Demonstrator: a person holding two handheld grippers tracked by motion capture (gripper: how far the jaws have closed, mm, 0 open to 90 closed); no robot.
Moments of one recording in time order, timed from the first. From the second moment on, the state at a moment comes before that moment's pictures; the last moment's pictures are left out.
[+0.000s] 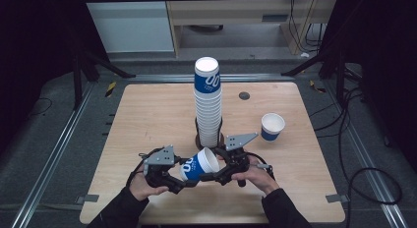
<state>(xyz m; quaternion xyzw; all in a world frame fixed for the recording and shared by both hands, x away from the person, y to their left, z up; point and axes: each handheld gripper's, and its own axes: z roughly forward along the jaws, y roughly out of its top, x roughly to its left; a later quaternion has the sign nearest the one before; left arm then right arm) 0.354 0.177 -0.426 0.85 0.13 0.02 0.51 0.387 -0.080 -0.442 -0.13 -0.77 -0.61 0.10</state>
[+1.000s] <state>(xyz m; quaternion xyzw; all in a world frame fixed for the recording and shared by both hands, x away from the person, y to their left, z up) 0.356 0.161 -0.446 0.92 0.12 -0.03 0.38 0.374 -0.063 -0.445 -0.05 -0.86 -0.51 0.04</state>
